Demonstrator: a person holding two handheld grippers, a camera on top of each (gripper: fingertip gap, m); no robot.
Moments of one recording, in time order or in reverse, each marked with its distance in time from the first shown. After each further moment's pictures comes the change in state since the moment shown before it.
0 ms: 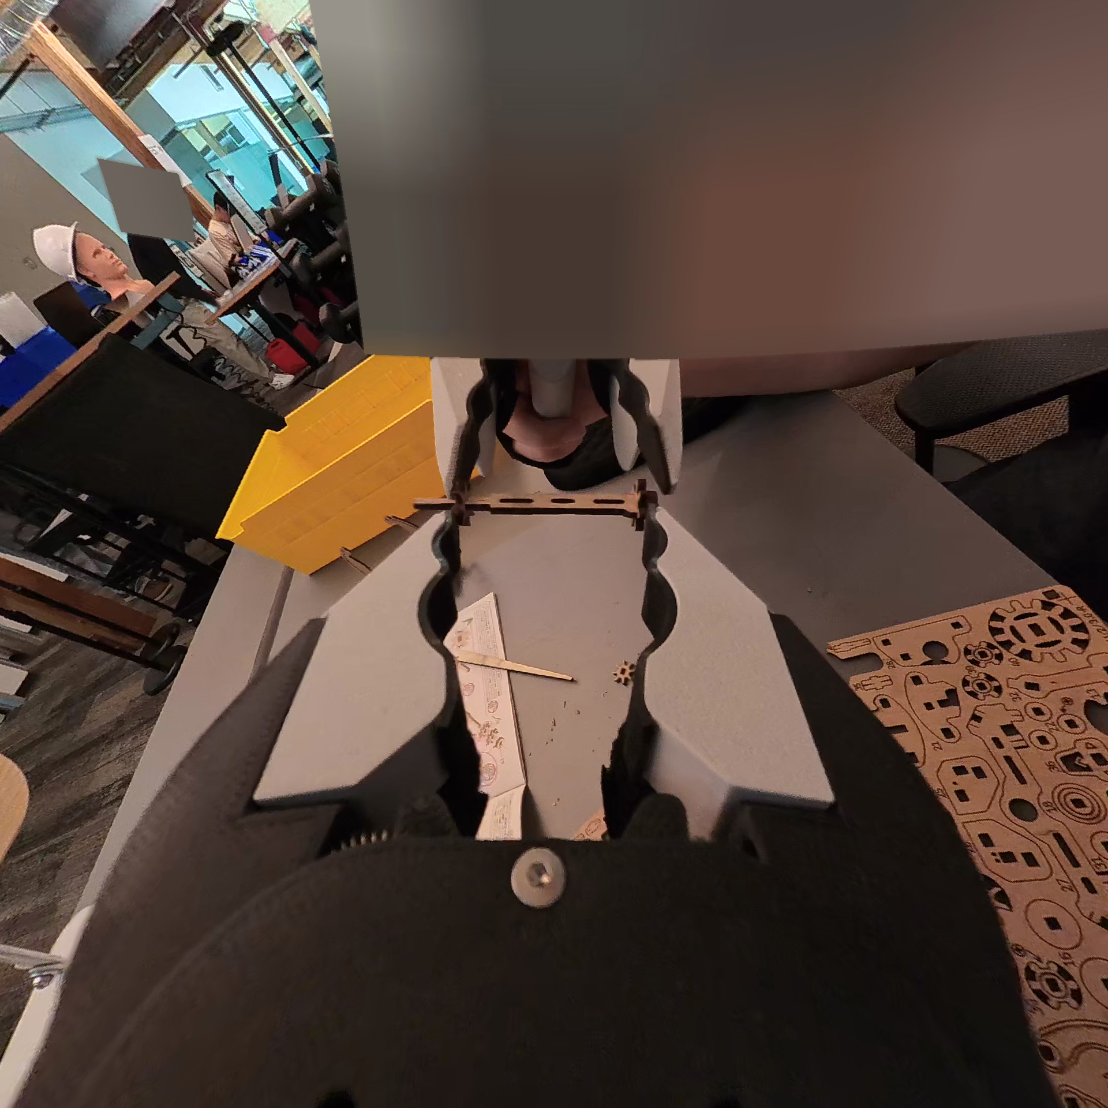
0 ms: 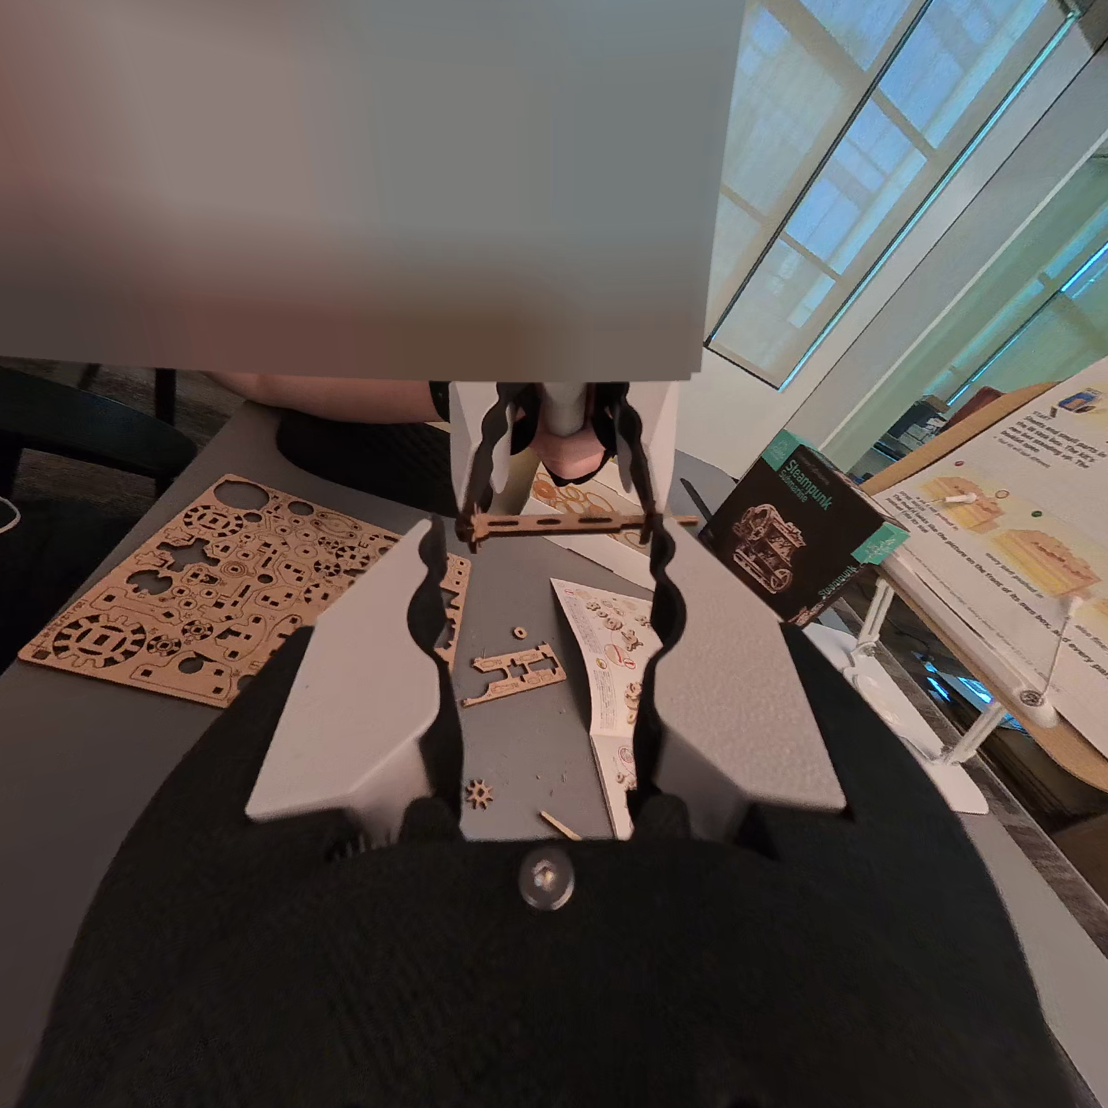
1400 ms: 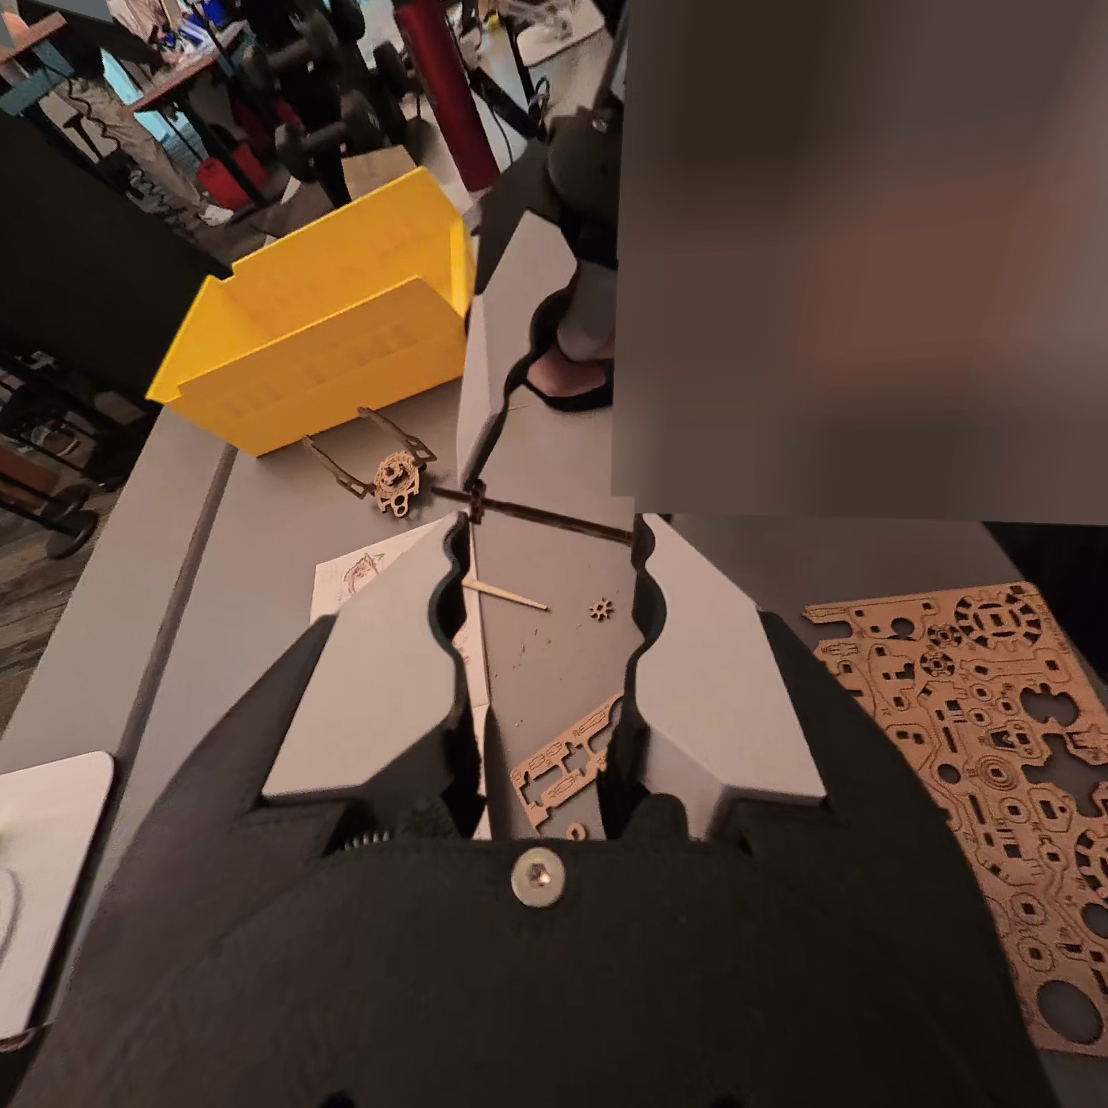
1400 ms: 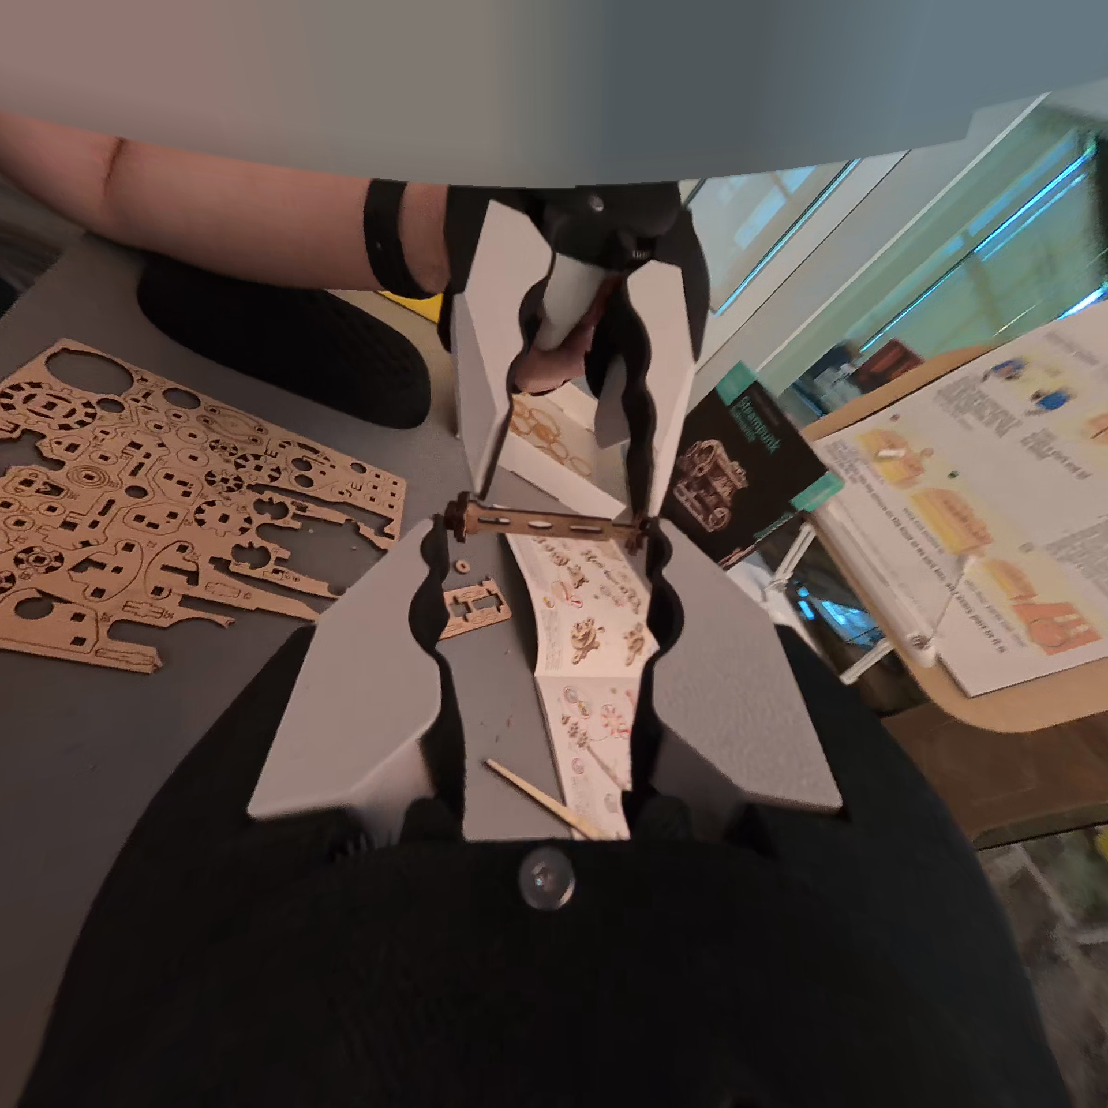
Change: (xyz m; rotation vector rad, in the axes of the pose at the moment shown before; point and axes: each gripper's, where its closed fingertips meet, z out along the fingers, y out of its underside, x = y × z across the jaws) left arm -0.008 0.028 -0.002 -0.166 0.017 -0.180; right arm 0.006 0.031 0.016 -0.185 0.113 -0.152
